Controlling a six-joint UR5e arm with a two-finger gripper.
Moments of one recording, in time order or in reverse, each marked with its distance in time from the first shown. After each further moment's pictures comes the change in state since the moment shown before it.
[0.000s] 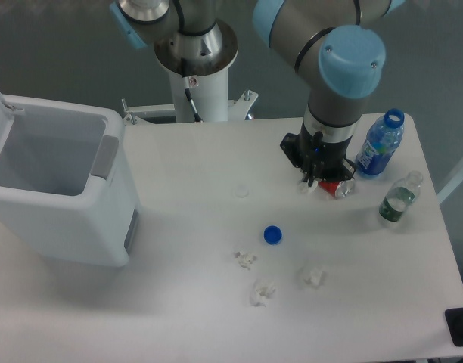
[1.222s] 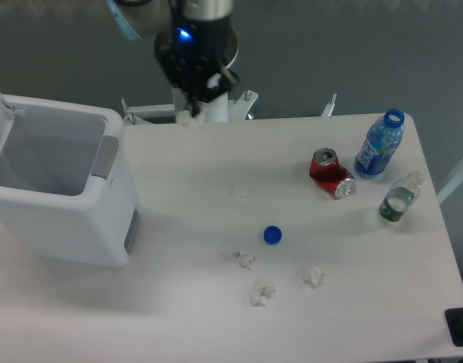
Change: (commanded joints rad) arm -0.308 0.350 -0.069 -0.071 -0.247 -0.379
